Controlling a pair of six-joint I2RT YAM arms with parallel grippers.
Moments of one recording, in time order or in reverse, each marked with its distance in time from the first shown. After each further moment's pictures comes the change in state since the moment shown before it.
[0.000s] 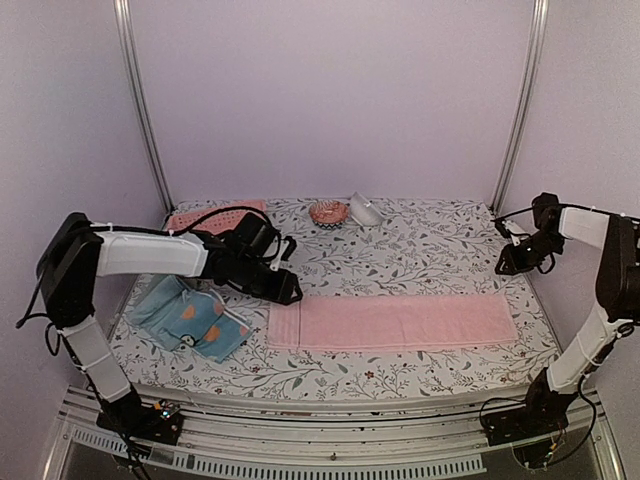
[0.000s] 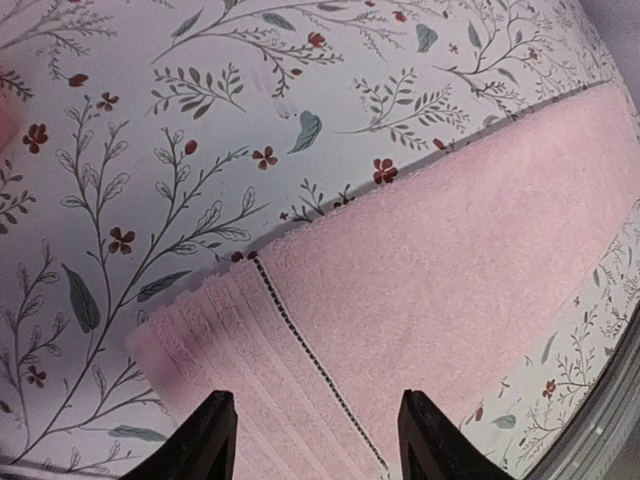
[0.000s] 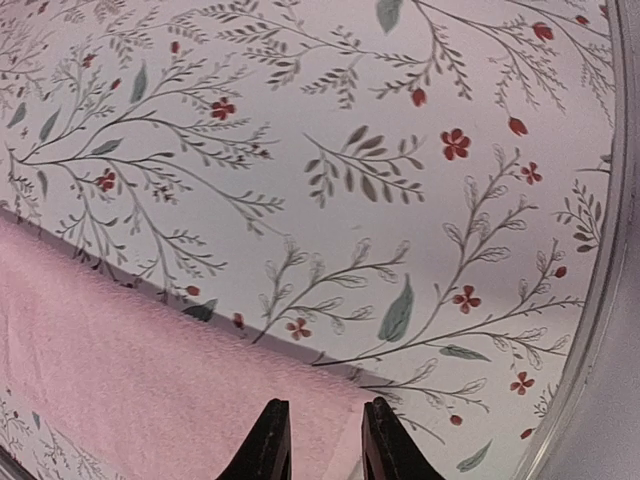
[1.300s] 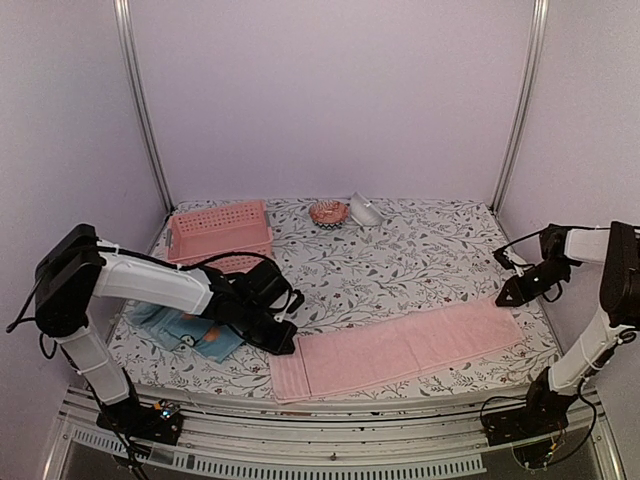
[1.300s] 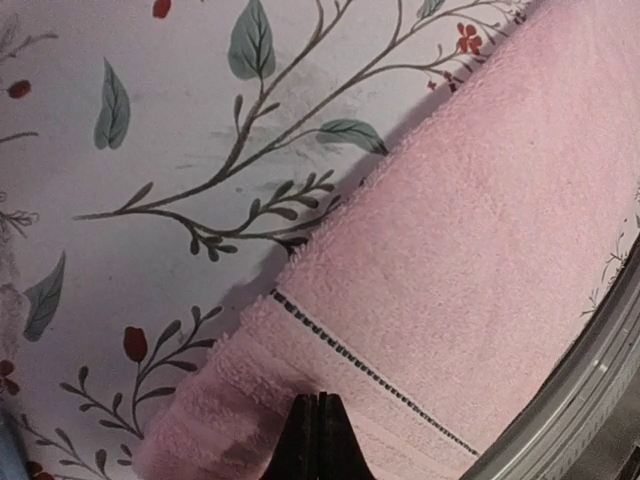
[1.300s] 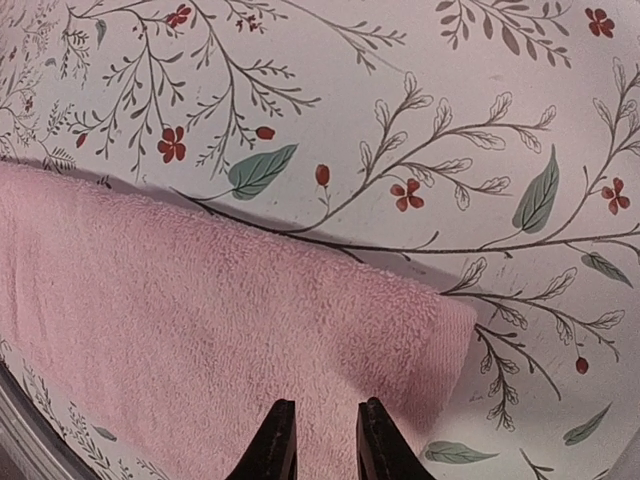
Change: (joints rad) left arm -0.184 -0.078 -0.208 -0.009 0.058 -0.122; right arm -0.072 -0.076 -0.220 -0.051 -0.156 -0.246
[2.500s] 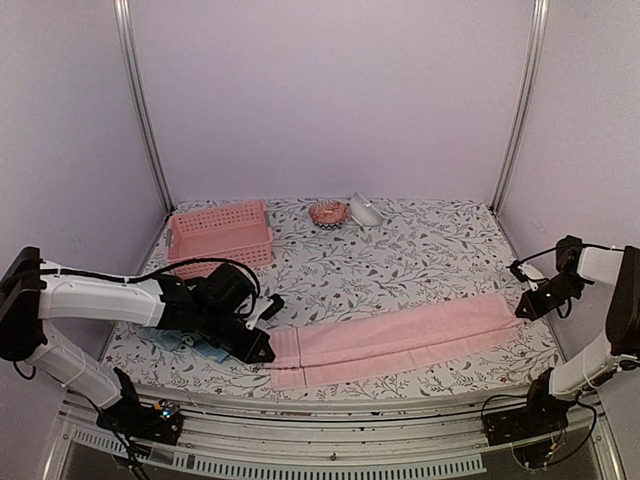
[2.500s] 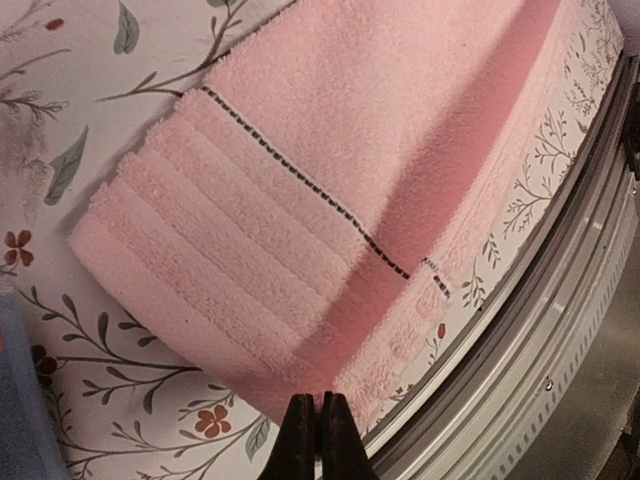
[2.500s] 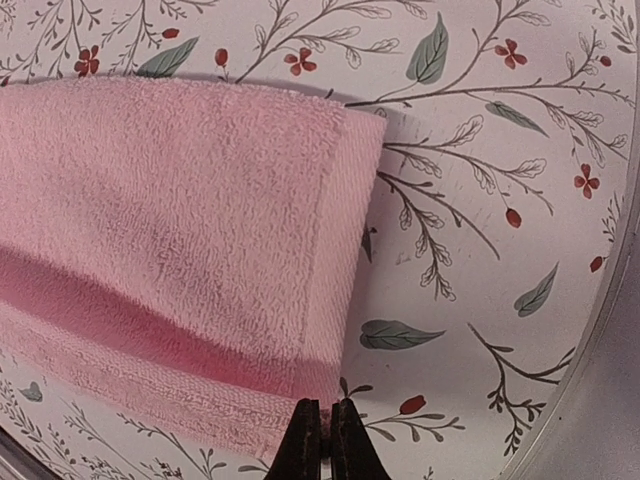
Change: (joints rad) left arm 0.018 -0.280 -0.196 -0.036 0.086 0.105; right arm -0.098 -0.182 -0.163 0.066 0.177 -0.041
